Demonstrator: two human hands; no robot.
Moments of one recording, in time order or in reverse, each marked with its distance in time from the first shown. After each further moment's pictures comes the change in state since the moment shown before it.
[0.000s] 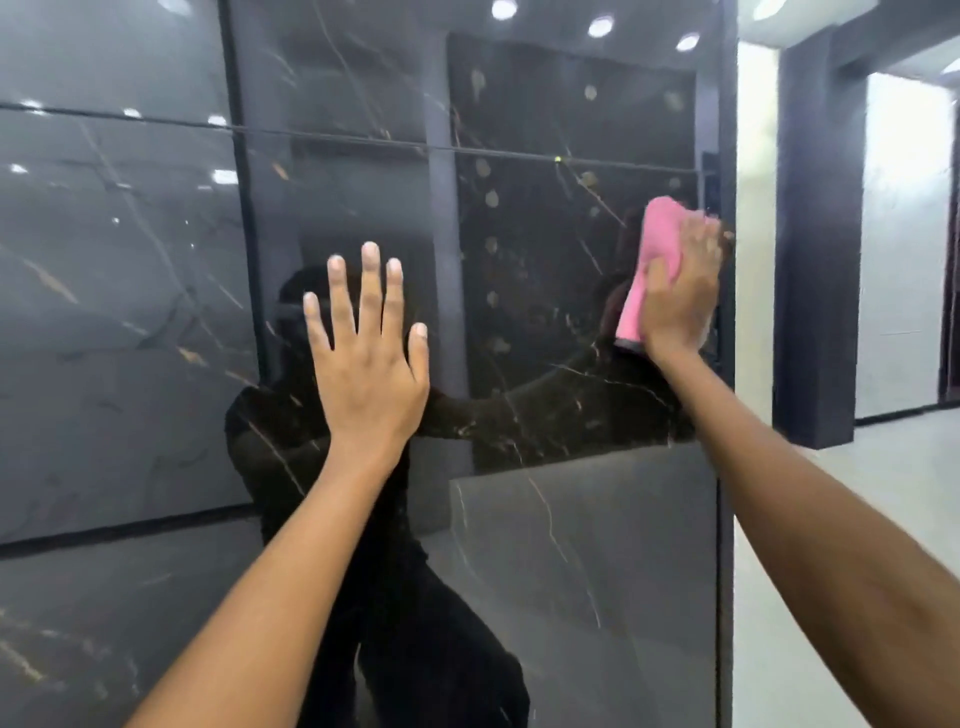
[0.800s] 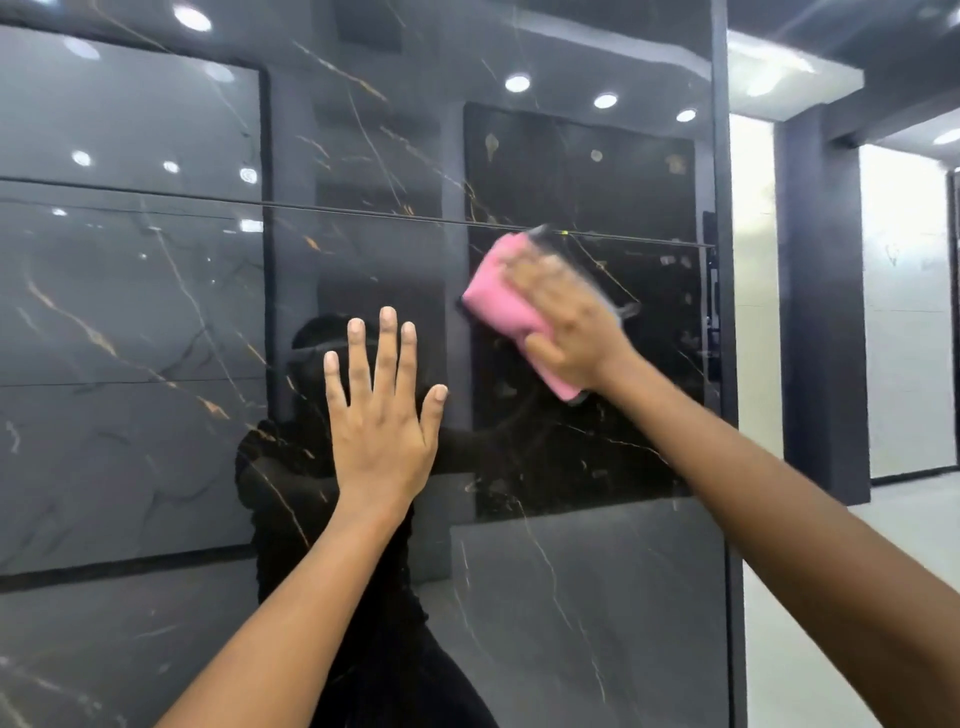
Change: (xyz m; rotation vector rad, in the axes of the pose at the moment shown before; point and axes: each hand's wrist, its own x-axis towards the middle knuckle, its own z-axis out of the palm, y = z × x) left_hand 0.003 0.003 0.004 0.028 0.001 0.039; right_hand 0.002 -0.068 0.030 -0.131 -0.369 -1.148
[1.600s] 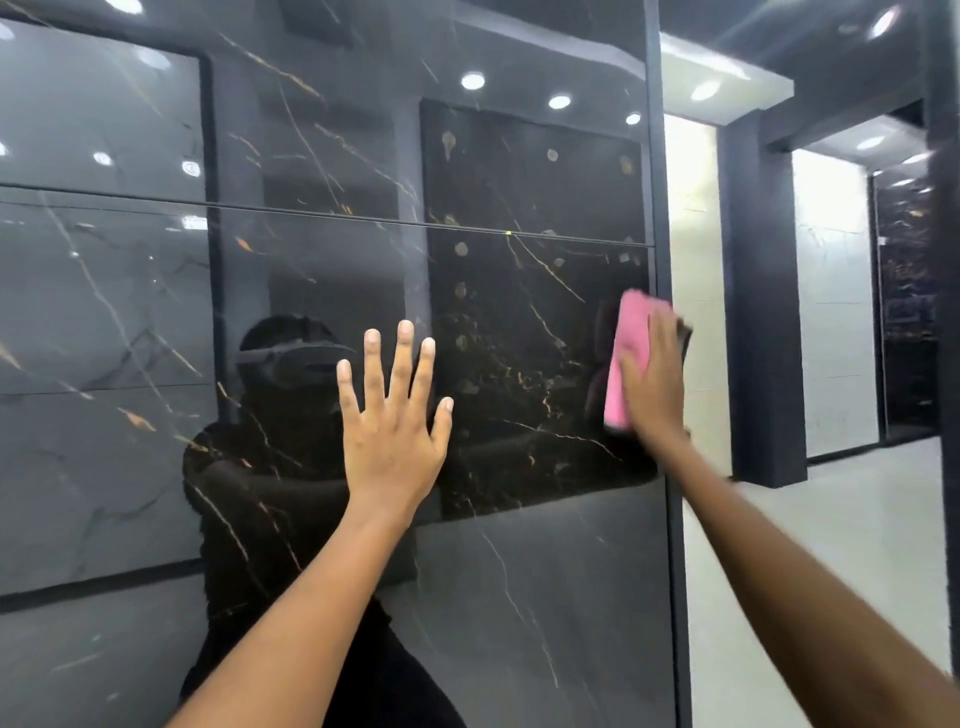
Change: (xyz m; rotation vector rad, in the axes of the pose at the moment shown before) left_hand -0.005 0.045 0.020 0.059 0.015 0.092; right_hand -0.131 0.048 -0.017 0.147 0.152 1.015
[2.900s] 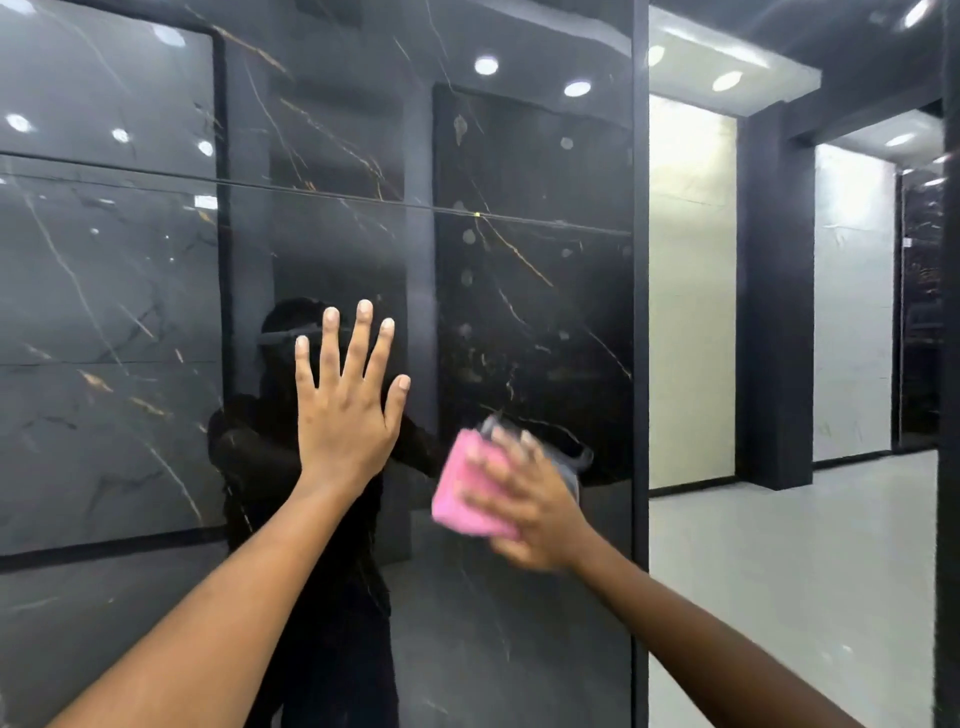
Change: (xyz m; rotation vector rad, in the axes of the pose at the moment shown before) left_hand 0.000 0.001 -0.001 -0.068 0.004 -0.028; right_hand -0.130 0.006 0.026 -0.184 -0.341 -1.123
